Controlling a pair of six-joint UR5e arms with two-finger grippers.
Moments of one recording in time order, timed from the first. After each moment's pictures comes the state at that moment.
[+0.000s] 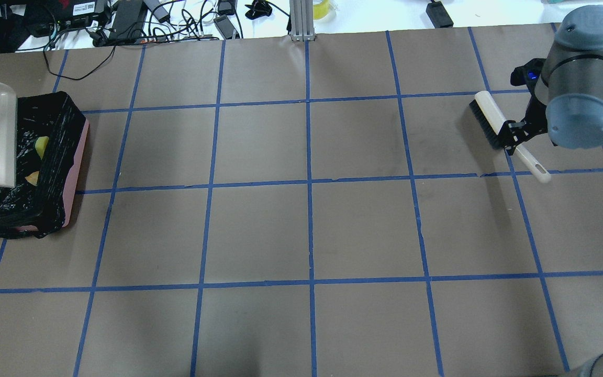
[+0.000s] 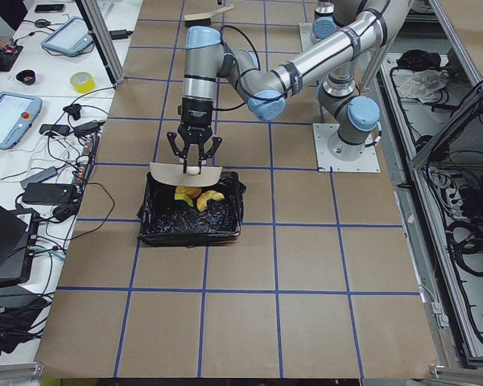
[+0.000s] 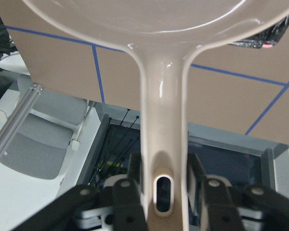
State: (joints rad) left arm -1.02 -1.76 -1.58 -0.83 2.06 2.11; right arm 1.28 -1.40 1.77 -2.03 -1.72 -0.40
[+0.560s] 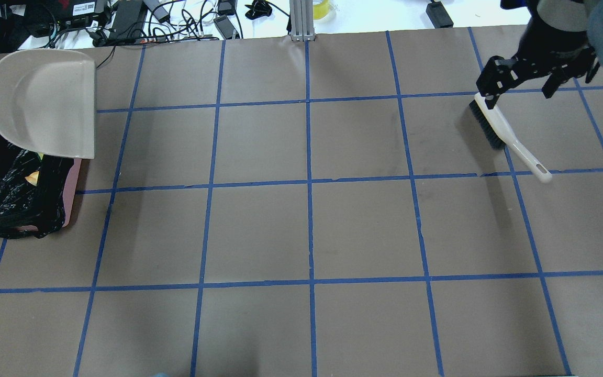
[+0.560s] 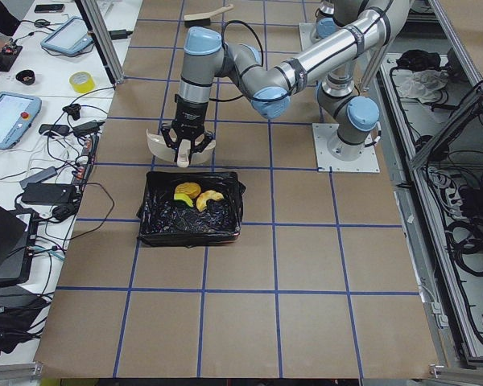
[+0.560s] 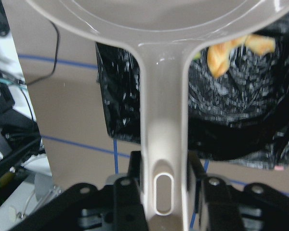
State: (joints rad) left arm -1.03 -1.77 -1.55 -1.02 1.67 2.05; right arm 1.48 -1.51 1.53 -1.63 -1.68 -0.18
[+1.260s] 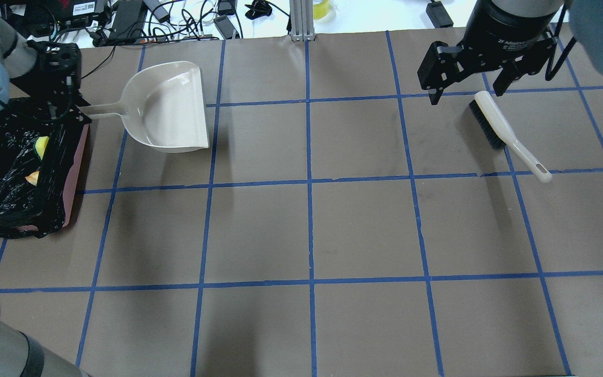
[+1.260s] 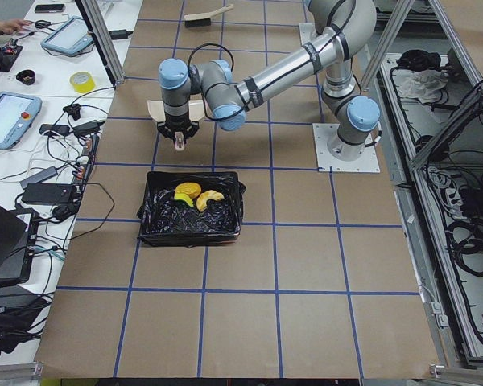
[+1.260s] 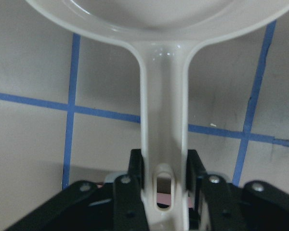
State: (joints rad) left arm -1.21 -2.00 -1.51 -1.15 1.48 1.79; right arm 1.60 -1.59 1.50 -1.56 -1.59 -0.05
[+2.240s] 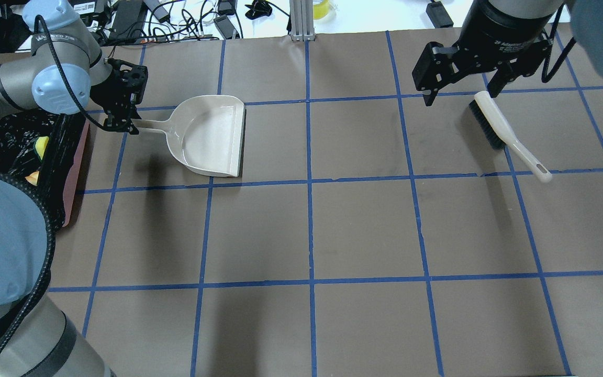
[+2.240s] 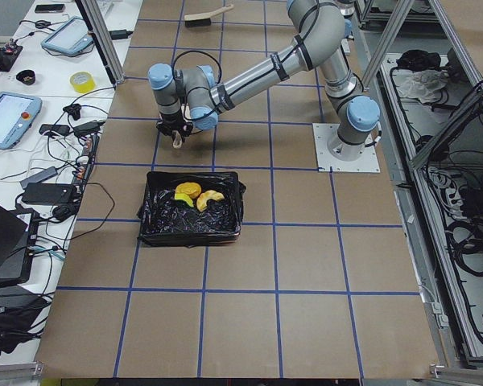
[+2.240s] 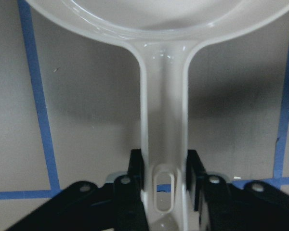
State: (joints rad) left arm -1.33 -2.13 -1.48 -1.12 1.59 1.85; right arm 1.61 -1.59 1.50 -1.56 -1.58 -0.05
